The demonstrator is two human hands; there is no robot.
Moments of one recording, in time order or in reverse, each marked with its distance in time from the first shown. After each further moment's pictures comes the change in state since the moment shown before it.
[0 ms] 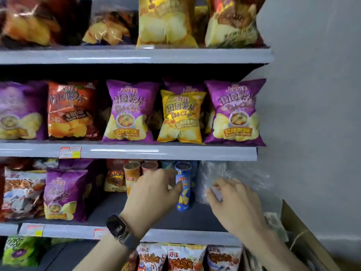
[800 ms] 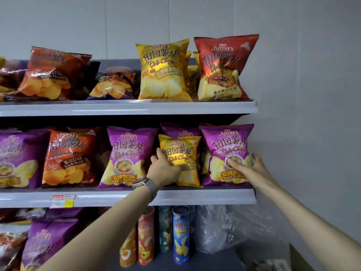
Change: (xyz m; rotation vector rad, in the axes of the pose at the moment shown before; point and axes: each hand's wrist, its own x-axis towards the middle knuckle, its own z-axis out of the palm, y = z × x) left_hand 0.173 0.016 -0.033 -0.493 -0.043 -0.193; right_hand 0.178 0.092 -0.037 0.788 -0.089 0.531
